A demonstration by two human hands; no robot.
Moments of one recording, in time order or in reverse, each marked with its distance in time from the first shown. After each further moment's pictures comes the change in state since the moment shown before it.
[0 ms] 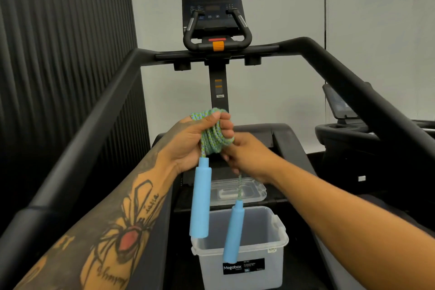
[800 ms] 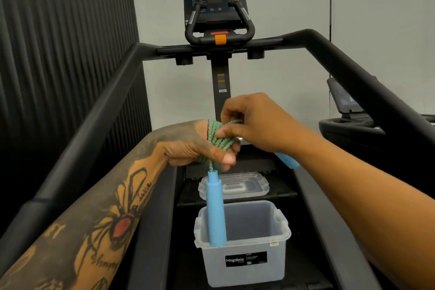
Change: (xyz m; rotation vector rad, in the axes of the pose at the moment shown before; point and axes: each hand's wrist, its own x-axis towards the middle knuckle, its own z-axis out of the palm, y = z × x) left_hand -0.012 0.019 -0.005 0.617 -0.447 -0.312; right_hand -0.019 -0.080 -0.023 -0.803 0.063 -0.415
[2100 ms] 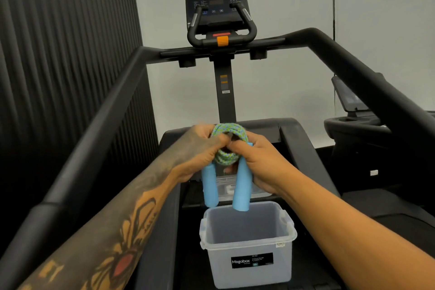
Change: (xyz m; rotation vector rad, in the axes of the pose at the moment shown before) left_hand 0.011 -0.025 0.020 0.028 0.680 0.070; right_hand -0.033 0.015 0.071 1.229 0.087 0.449
